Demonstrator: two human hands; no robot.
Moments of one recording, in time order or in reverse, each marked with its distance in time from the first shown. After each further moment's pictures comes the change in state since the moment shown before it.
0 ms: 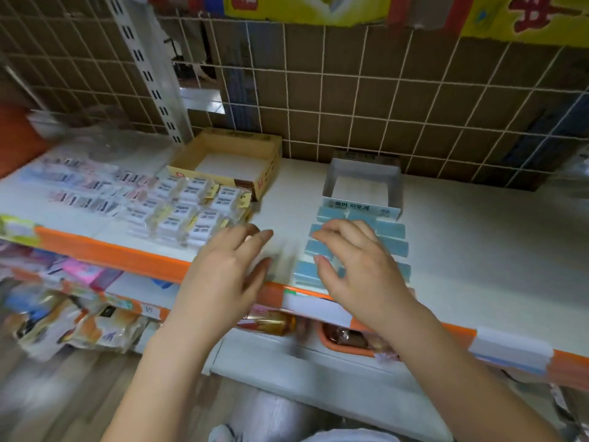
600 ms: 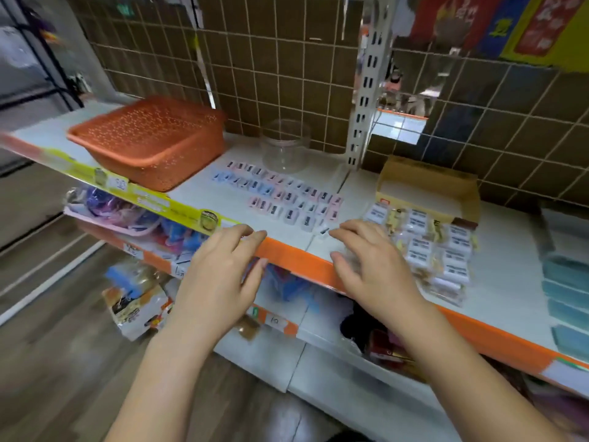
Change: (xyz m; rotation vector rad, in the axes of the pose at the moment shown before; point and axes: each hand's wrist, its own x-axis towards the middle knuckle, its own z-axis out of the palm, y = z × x) left_hand -0.110 -0.285 -0.126 0.090 0.160 -0.221; right_hand 0.120 -0.232 0.186 0.001 -0.092 -0.111
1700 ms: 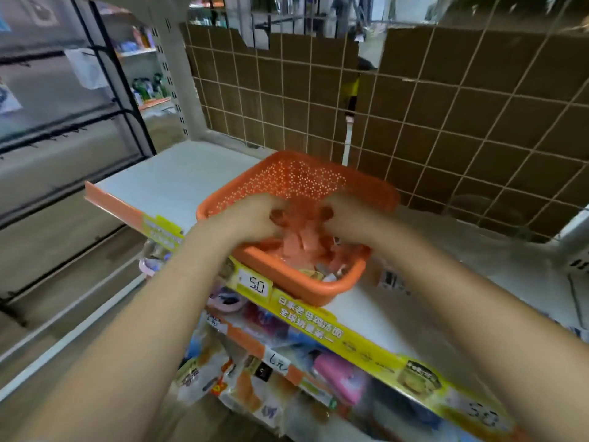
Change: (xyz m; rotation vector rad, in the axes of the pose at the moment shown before) left_hand 0.230 -0.369 -0.040 -0.010 -0.489 -0.121; right_hand 0.368 -0.171 0.222 0.082 -0.571 0.065
